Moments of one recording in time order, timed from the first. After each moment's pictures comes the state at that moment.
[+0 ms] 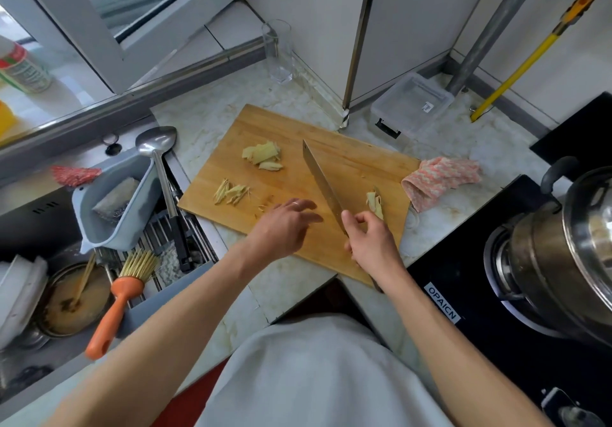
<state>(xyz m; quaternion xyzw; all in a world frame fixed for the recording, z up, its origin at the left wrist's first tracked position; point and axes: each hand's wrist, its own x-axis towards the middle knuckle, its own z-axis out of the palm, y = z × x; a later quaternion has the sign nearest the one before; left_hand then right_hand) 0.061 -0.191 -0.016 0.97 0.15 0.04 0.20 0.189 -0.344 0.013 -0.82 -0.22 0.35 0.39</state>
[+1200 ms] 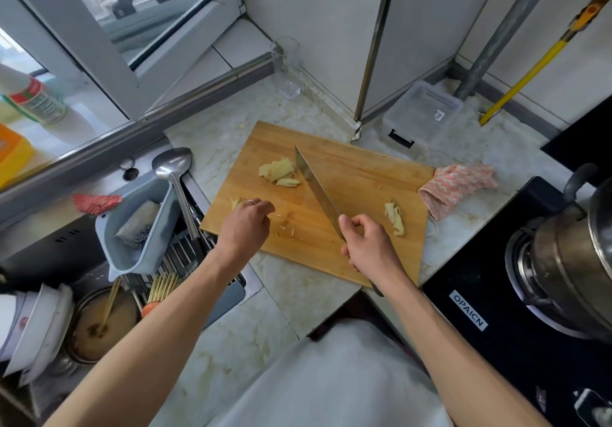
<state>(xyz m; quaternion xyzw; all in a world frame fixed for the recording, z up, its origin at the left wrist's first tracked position) 0.010 -0.111 -0.010 0.92 0.32 0.09 0.18 0.159 -0.302 0.036 -0.81 -0.20 0.37 0.41</state>
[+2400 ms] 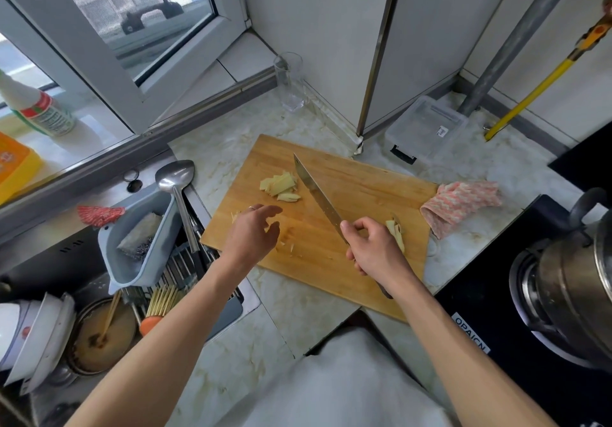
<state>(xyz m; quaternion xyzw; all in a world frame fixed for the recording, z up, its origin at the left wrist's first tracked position) 0.030 -0.111 0.000 0.87 0.39 0.10 0.28 0.191 -0.290 0.041 -0.80 -0.22 0.39 0.39</state>
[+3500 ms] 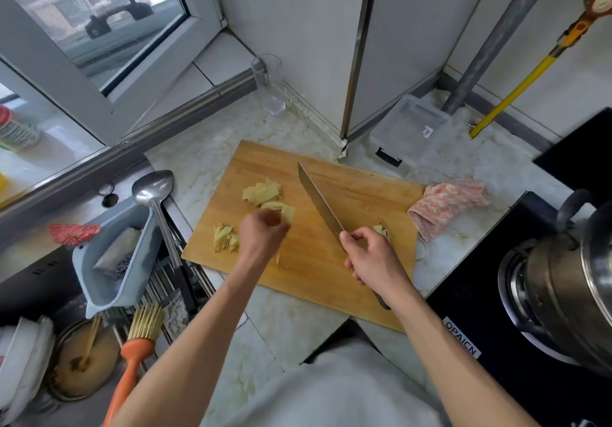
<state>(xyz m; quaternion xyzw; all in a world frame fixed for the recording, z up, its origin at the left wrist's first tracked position) 0.089 -0.123 -0.005 0.70 0.54 0.11 0.47 0.207 -0.298 0.033 -0.81 -0.18 0.39 0.40</state>
